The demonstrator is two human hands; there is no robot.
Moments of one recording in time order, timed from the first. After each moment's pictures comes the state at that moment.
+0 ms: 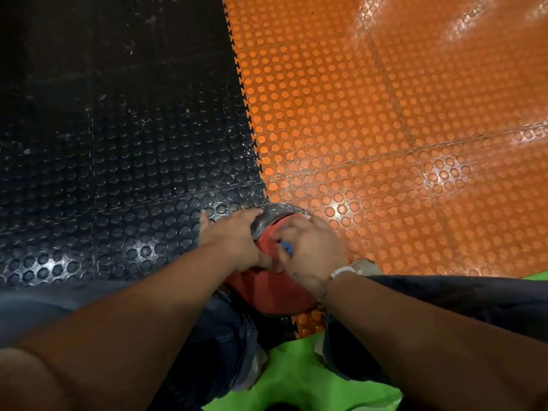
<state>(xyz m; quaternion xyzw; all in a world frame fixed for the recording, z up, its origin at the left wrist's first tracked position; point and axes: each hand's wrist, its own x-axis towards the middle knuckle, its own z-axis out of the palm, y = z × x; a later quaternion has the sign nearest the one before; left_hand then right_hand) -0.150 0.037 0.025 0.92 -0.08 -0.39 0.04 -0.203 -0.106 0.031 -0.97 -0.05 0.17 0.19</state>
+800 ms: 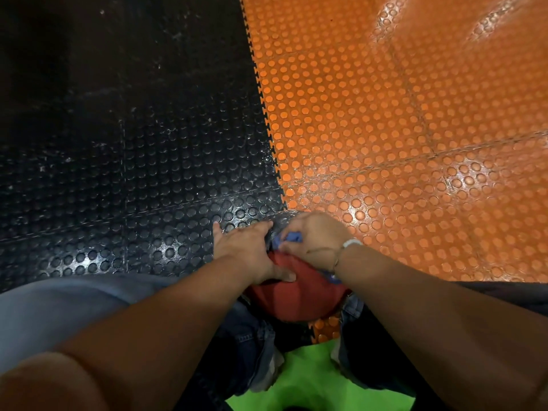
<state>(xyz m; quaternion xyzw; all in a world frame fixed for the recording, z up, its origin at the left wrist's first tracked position) -0.162 0.041 0.036 0.92 -0.07 -0.38 0.01 -0.165 -0.109 0.026 -0.92 -0.09 0.27 0.25</state>
